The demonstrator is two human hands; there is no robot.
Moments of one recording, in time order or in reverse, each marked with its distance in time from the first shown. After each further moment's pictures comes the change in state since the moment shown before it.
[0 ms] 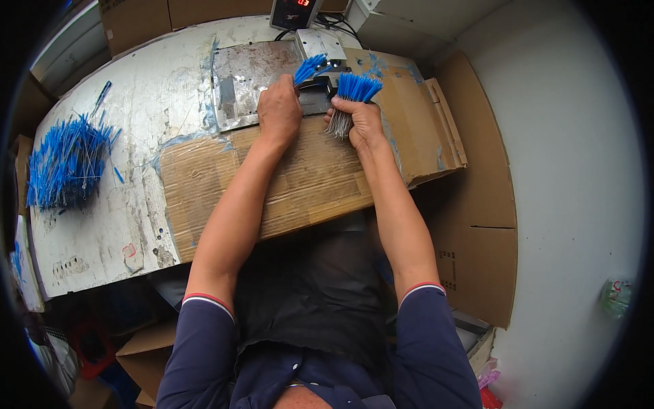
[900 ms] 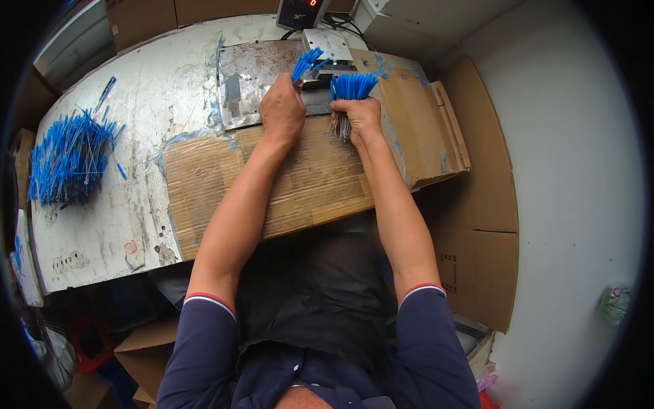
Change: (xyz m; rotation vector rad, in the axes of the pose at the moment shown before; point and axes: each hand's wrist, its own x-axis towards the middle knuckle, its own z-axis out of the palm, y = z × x) left_hand 0.002 0.004 -0.005 -0.079 0.077 -0.101; right_hand 0.005 0.000 0.016 -0.159 0.045 -0.058
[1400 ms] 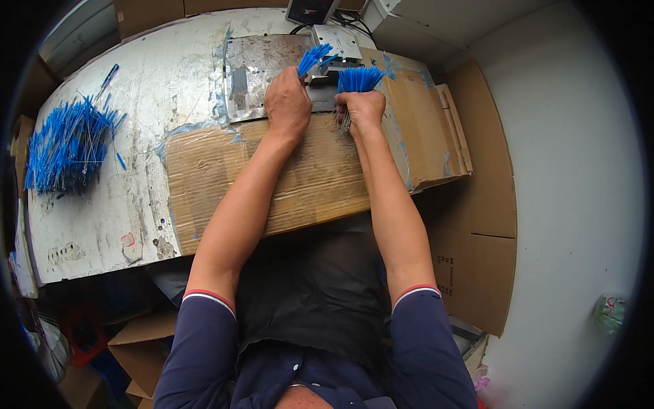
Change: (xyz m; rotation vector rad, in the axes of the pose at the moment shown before) left_hand 0.000 -0.007 0.006 0.016 0.095 0.014; right_hand 0.007 0.002 0.021 -0.163 0.182 -0.090
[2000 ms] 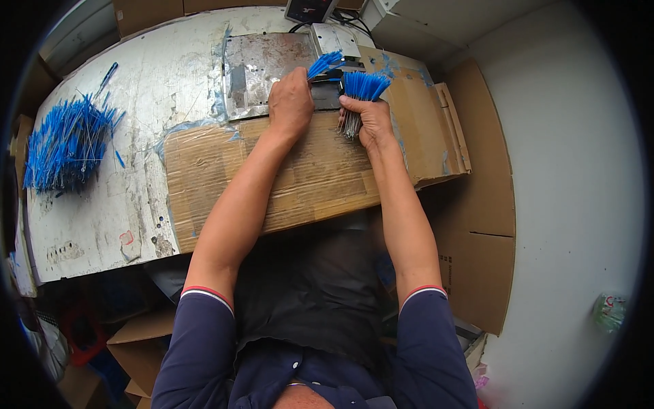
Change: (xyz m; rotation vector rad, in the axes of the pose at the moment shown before) left_hand -0.001 0.001 -0.005 0.013 -0.157 0.071; right_hand -0.006 0.004 -0.035 0.280 -0.274 0.133
